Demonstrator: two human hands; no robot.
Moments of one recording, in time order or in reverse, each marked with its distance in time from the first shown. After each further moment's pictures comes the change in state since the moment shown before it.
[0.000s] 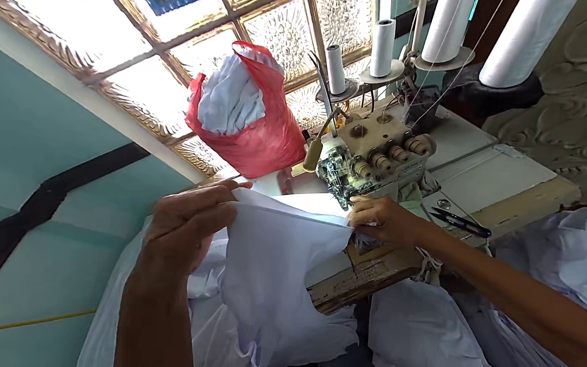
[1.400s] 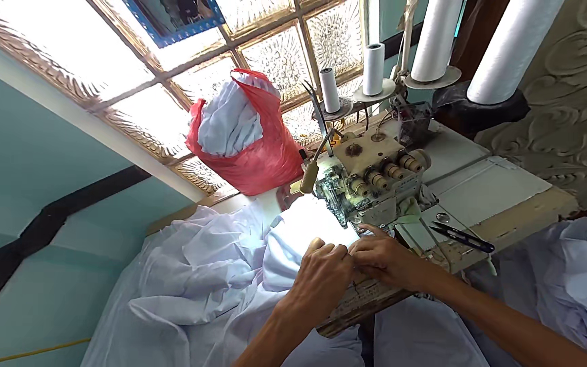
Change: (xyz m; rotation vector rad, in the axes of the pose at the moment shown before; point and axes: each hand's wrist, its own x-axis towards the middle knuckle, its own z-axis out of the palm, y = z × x) left_hand -0.013 -0.027 0.151 0.830 -0.332 0.191; right_hand -0.023 -0.022 0.024 -0.071 0.043 0.037
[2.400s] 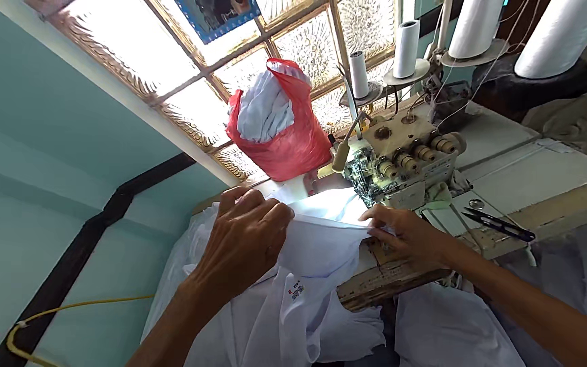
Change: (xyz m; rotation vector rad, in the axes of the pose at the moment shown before) left_hand -0.042 -0.059 -0.137 0.187 0.055 -0.044; right_hand 0.025 -0.010 -0.005 0.071 -0.009 0.148
